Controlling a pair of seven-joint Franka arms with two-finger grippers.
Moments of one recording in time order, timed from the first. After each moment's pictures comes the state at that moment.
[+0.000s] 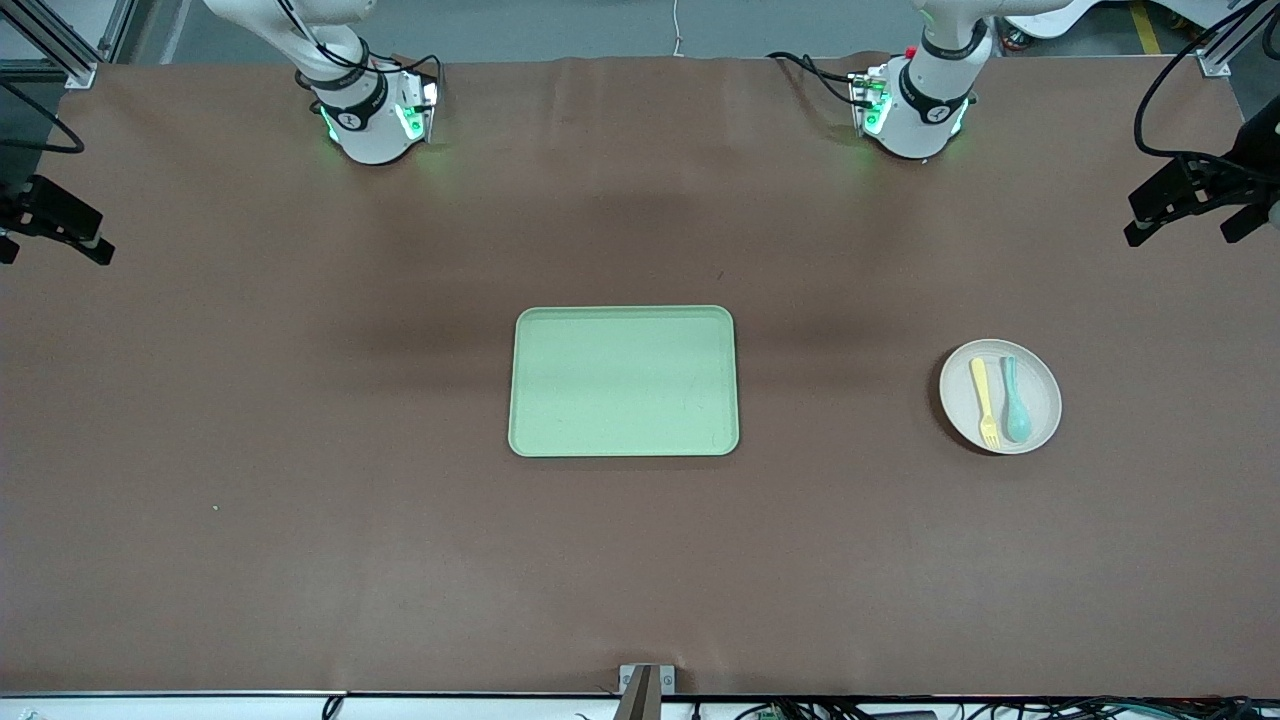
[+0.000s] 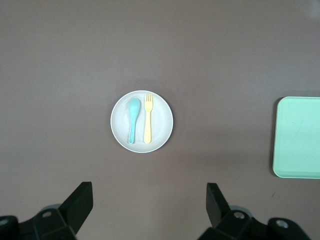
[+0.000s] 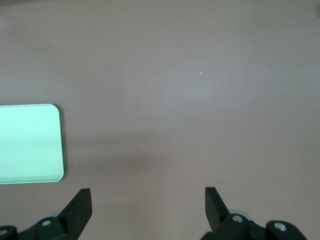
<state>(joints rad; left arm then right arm) 0.00 -0.11 -0.03 -1.63 0.01 1.61 -0.05 -0.02 -0.02 -0.03 -1.48 0.00 1.52 -0.02</state>
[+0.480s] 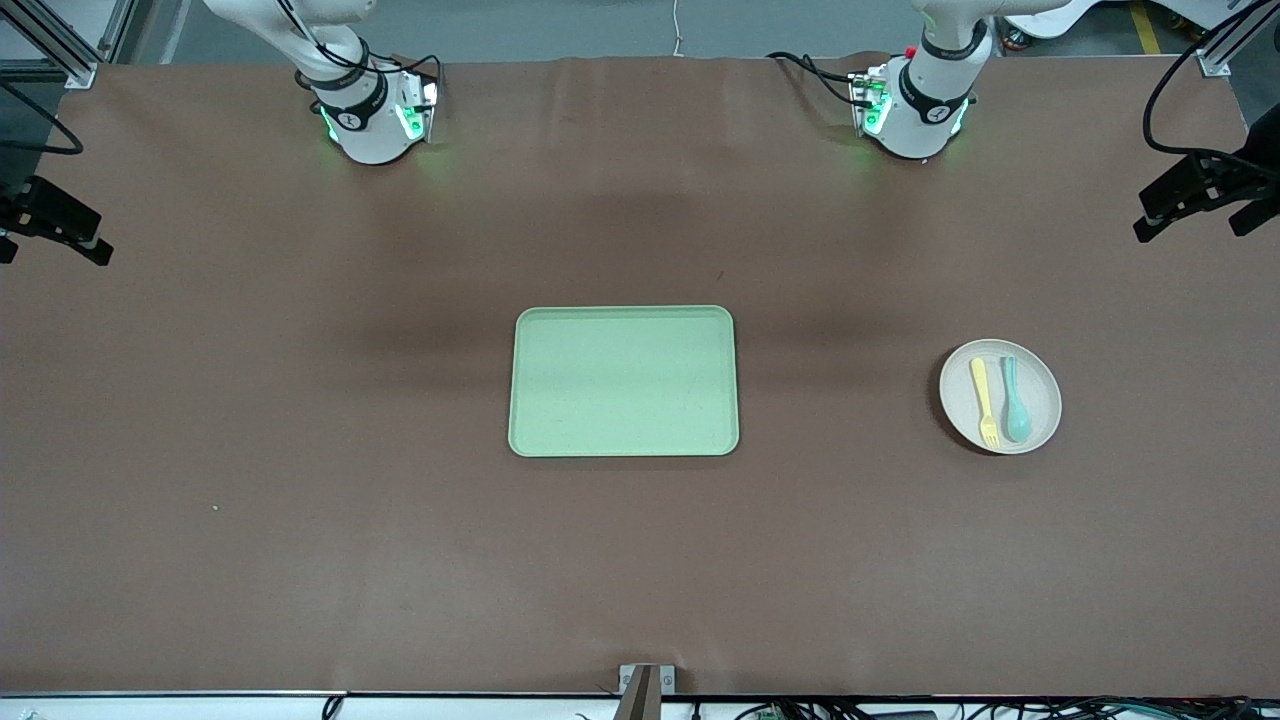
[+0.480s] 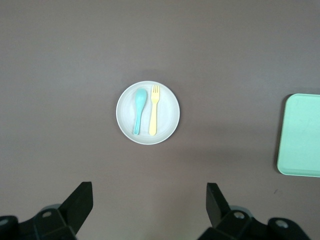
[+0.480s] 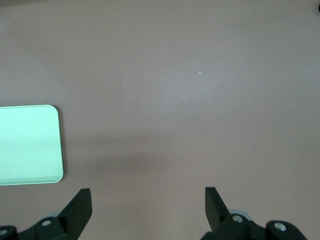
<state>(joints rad) 0.04 -0.09 -0.03 -1.63 0.01 1.57 -0.05 -0.02 -0.01 -0.03 -1.48 0.00 1.51 -0.01</state>
